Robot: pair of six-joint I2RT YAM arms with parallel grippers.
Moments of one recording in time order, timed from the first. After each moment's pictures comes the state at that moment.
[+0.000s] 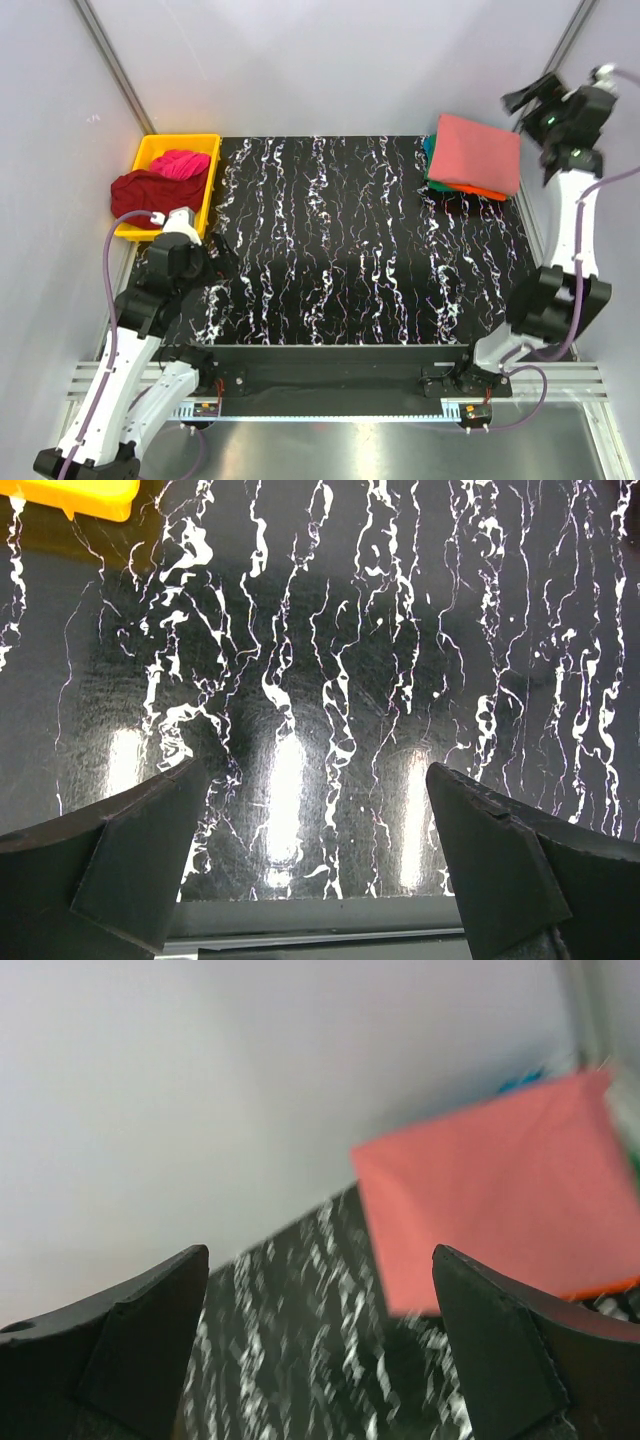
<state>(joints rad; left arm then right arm) -0.27 0.65 0.84 -0.83 -0.11 -0.46 -0.34 1.68 1.84 -0.36 -0.23 0.60</state>
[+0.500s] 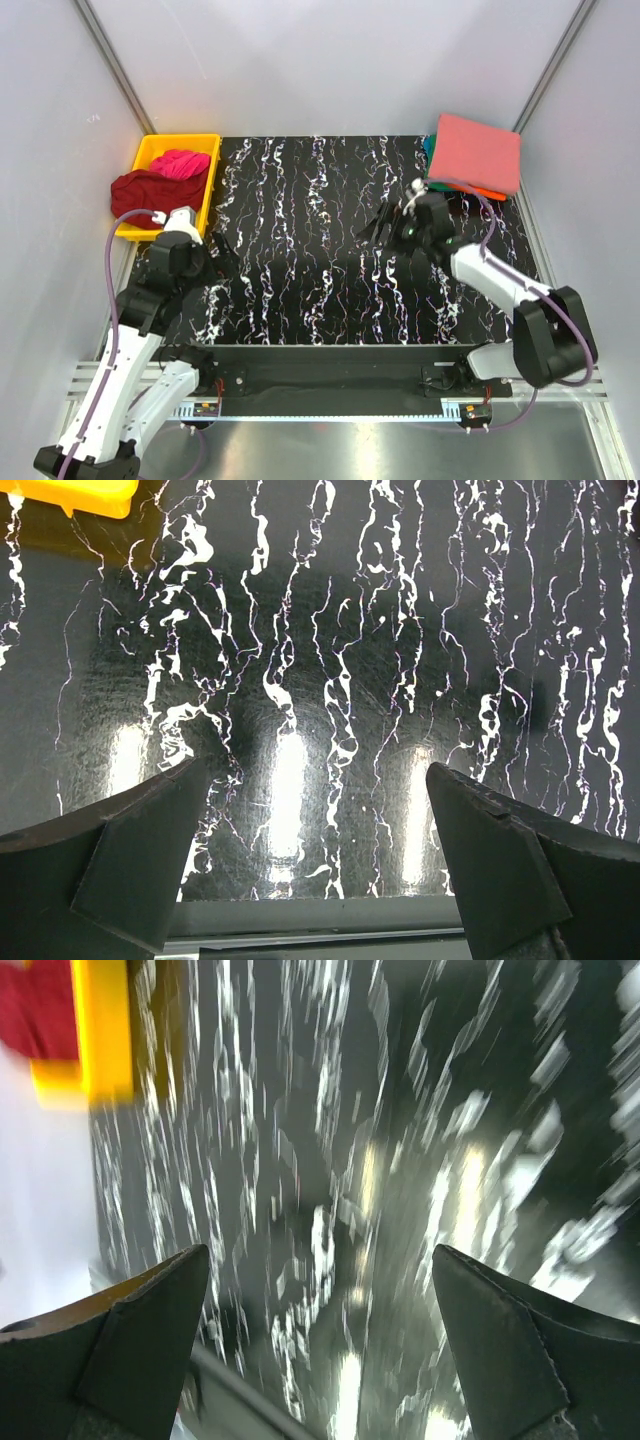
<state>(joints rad) -0.27 0.66 0.84 -0.83 -0.10 -0.46 0.32 1.38 0.85 -0.08 -0.33 0.70</state>
